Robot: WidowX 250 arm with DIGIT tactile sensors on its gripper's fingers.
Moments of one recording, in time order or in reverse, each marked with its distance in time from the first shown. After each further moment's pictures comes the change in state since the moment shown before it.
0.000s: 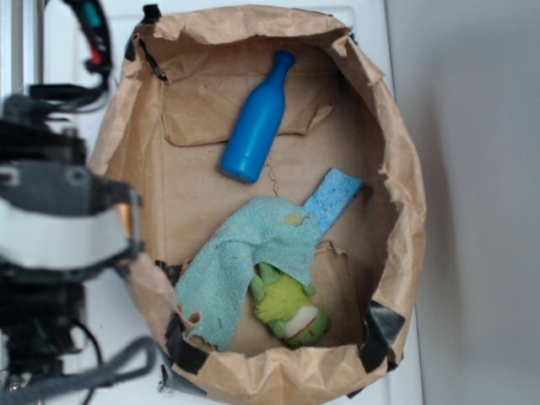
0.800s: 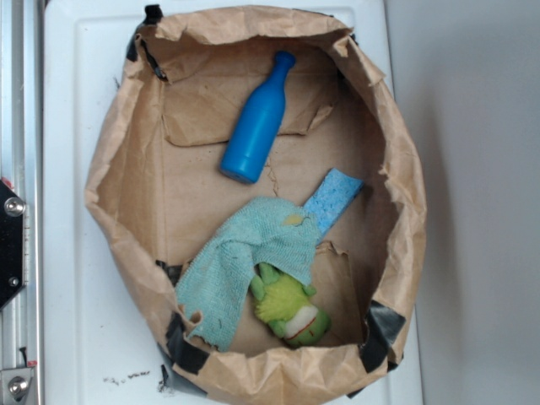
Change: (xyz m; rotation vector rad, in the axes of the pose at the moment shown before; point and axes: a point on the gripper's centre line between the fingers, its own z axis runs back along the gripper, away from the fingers) arm -0.075 -0.015 0.064 -0.069 0.036 0.020
